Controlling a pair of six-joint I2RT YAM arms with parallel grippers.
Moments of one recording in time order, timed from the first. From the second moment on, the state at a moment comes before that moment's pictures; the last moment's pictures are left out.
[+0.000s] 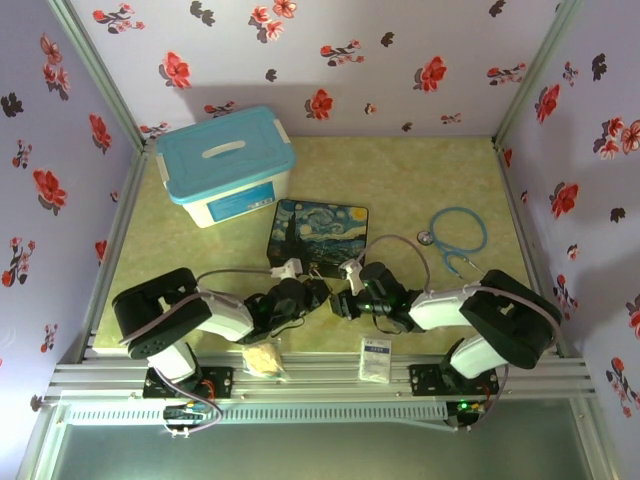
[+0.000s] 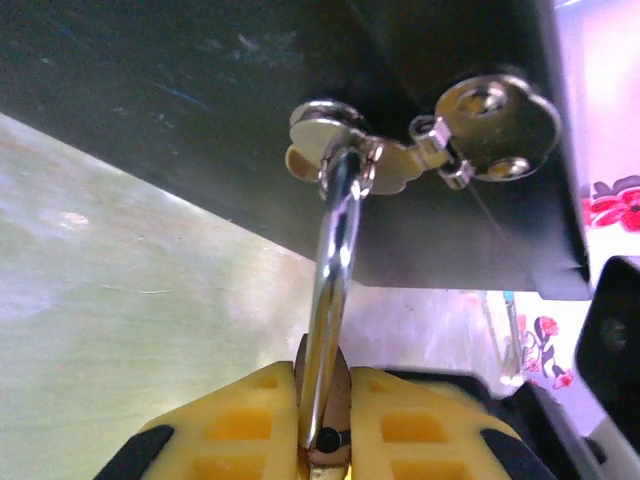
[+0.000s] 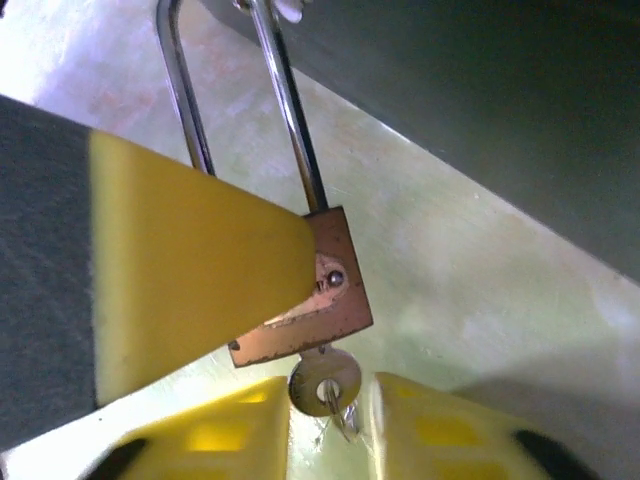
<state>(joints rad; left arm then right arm) -1.09 1.63 0.41 0.72 -0.19 -1.34 0.85 1.47 0.35 0.43 -0.26 0.43</state>
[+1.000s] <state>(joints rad) -0.97 1.54 0.63 0.05 -0.11 -1.03 0.84 1.39 0.38 0.29 0.11 0.57</state>
